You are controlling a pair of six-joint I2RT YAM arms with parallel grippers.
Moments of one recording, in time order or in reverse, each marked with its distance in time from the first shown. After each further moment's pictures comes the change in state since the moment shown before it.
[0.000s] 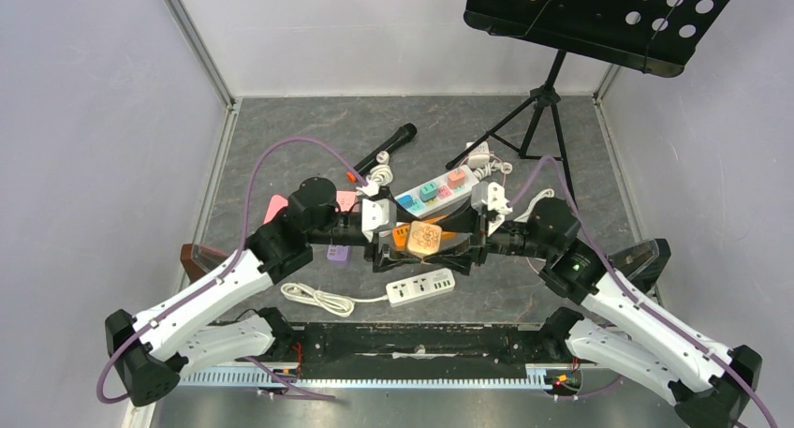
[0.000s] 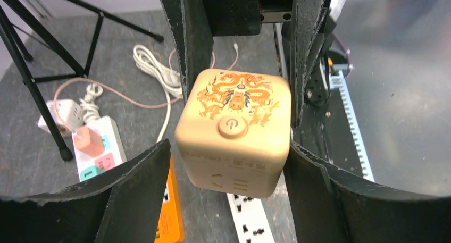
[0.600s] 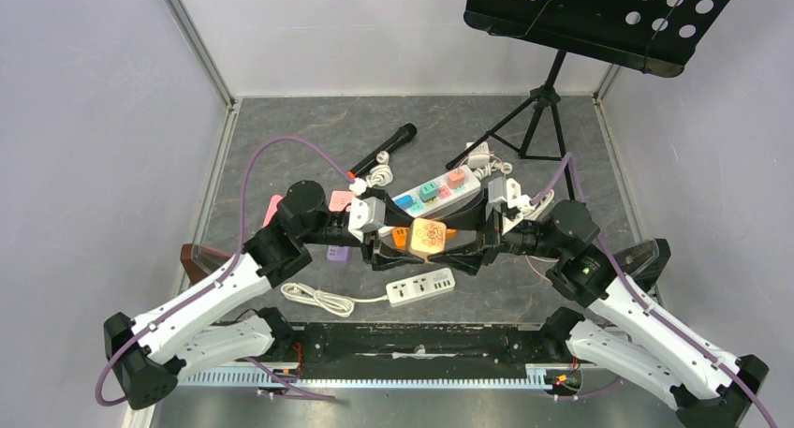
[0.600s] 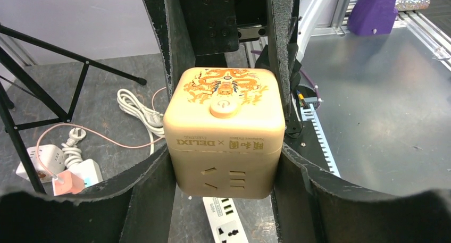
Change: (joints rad) left arm -0.002 -0.037 -0.040 0.224 0.110 -0.161; right arm -0.004 -0.055 0.038 0.096 -0.052 0.104
